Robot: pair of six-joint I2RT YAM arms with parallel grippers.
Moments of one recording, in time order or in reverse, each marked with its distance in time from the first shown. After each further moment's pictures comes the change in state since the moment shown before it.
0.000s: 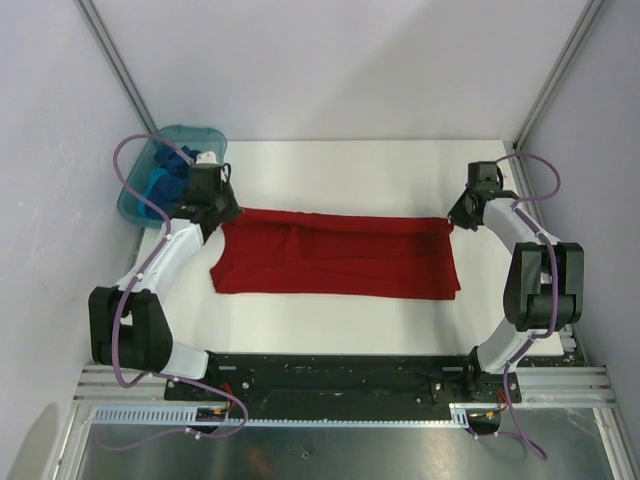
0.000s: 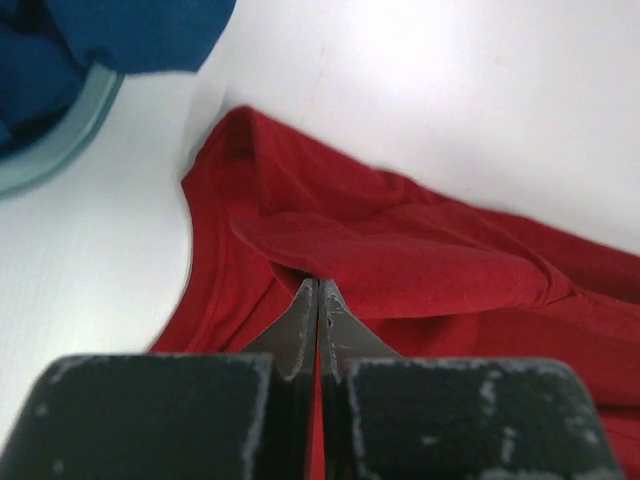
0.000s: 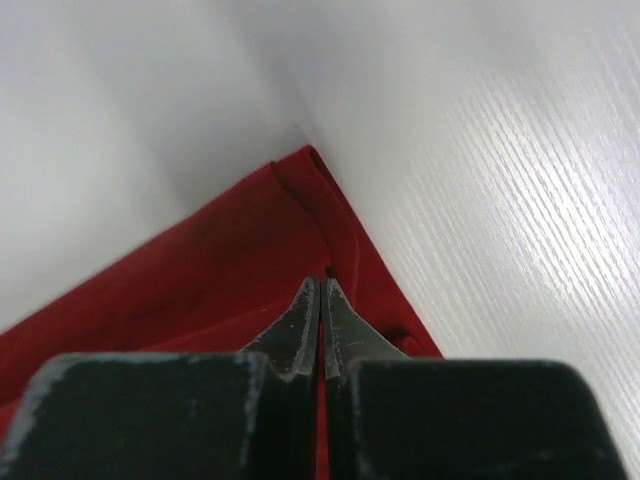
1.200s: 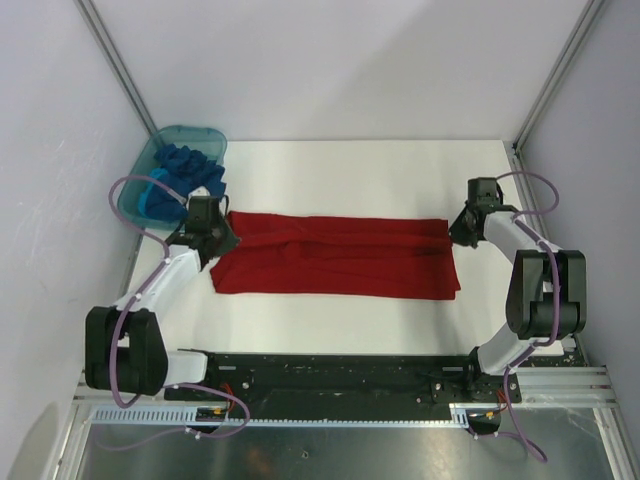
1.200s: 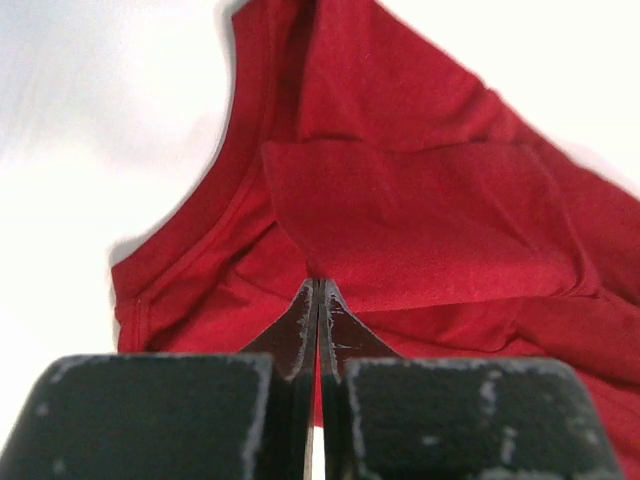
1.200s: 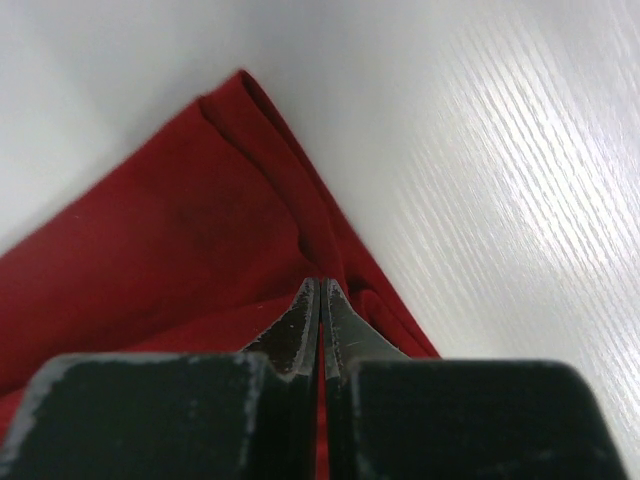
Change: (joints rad) left arm 0.031 -0.129 -0.257 -0.016 0.000 -0.182; right arm -0.008 -0.058 -0.134 0.005 -0.031 0.007
